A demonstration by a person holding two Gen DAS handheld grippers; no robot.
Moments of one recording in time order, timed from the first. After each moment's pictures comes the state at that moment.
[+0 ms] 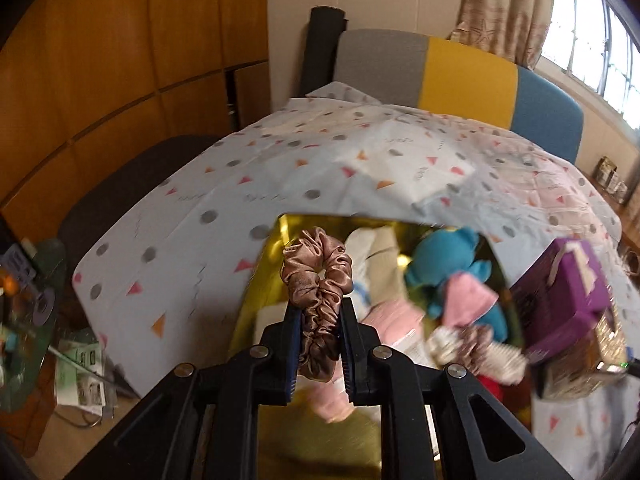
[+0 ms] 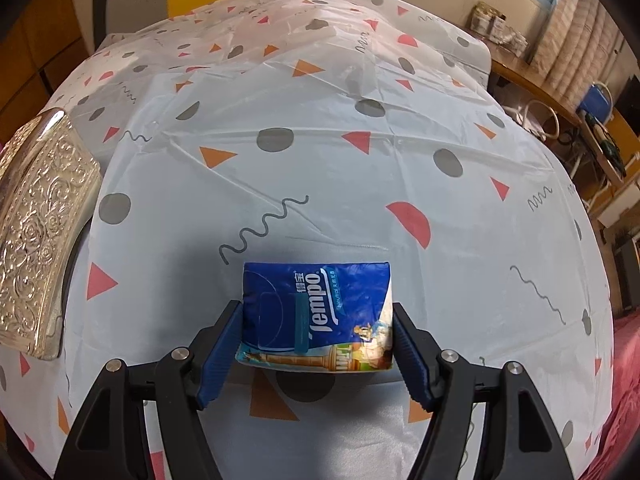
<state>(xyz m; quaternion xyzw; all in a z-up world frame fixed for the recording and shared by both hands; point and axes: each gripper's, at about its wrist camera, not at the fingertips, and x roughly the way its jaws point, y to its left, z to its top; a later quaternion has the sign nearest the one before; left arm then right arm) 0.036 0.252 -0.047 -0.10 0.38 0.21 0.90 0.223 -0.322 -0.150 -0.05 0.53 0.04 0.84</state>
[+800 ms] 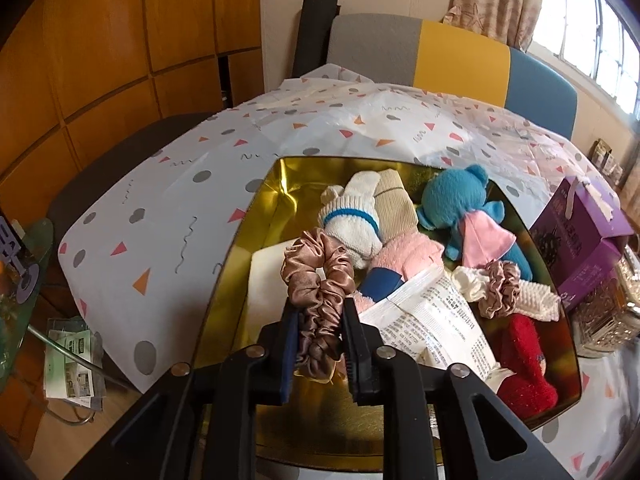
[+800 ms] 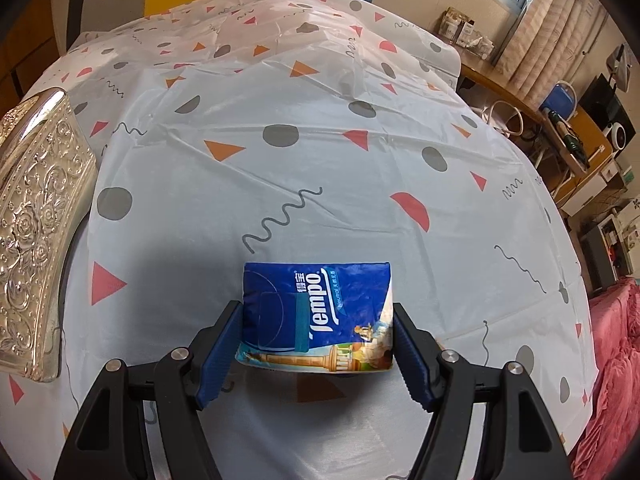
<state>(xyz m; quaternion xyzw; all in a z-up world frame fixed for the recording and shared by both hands) 0.021 0.247 -0.105 -0.09 0.39 0.19 0.90 0.205 -0.283 -0.149 -0.08 0.51 -0.03 0.85</state>
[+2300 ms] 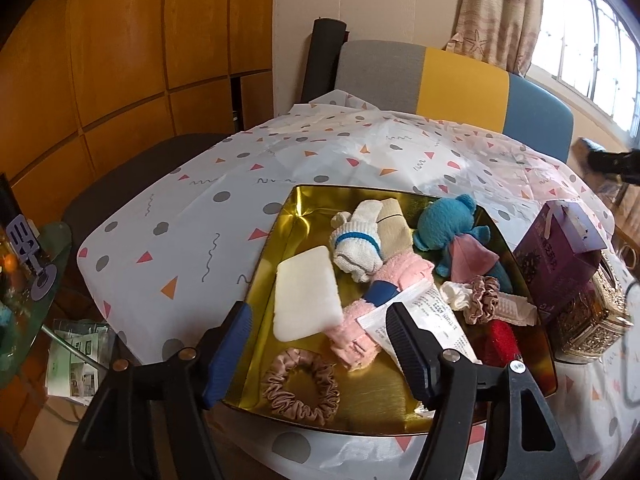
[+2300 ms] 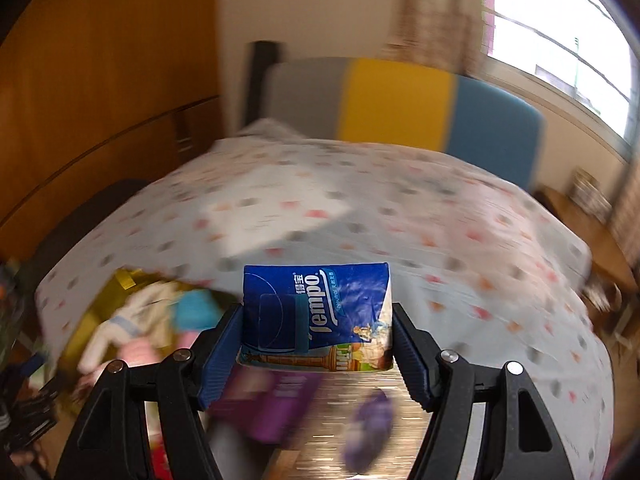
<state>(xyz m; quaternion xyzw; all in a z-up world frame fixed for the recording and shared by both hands) -0.018 0.247 -0.074 -0.10 0.35 0.21 0.91 0.175 -0.004 0.029 -0.12 0.34 0.27 0.89</state>
